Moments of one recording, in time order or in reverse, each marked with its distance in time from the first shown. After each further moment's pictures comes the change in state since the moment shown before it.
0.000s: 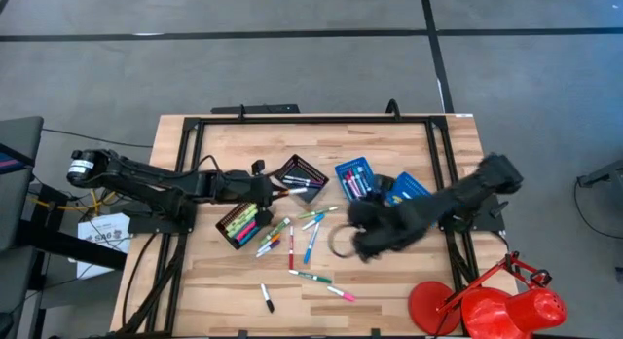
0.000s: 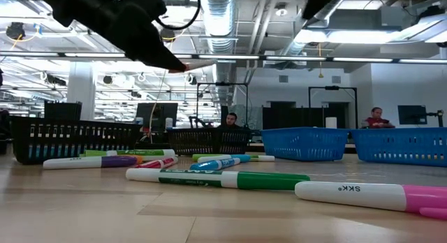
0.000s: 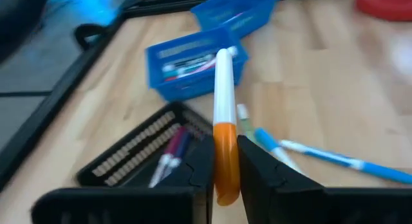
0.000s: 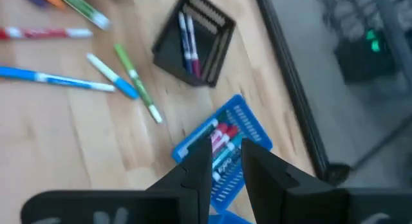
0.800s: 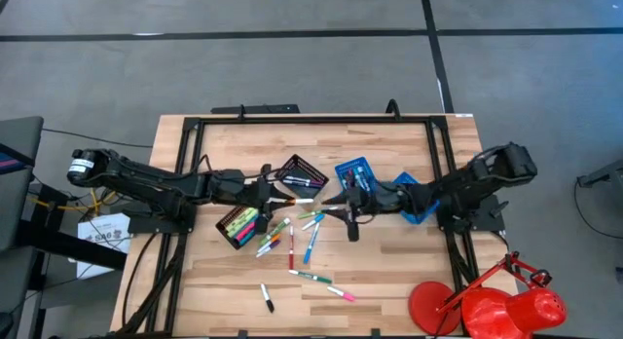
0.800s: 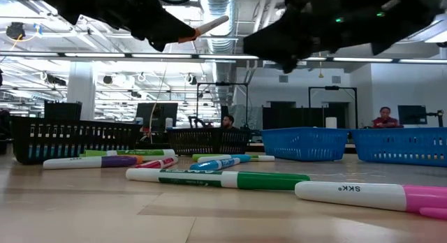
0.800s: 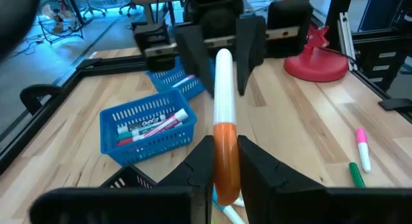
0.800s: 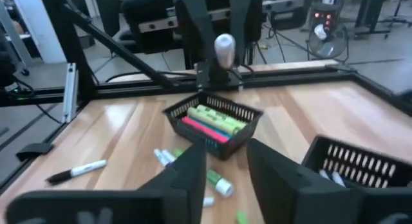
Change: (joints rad) left arm -0.026 0.000 0.000 0.195 0.171 0.009; right arm -0.329 -0.159 -1.010 2.122 -0.647 -0.500
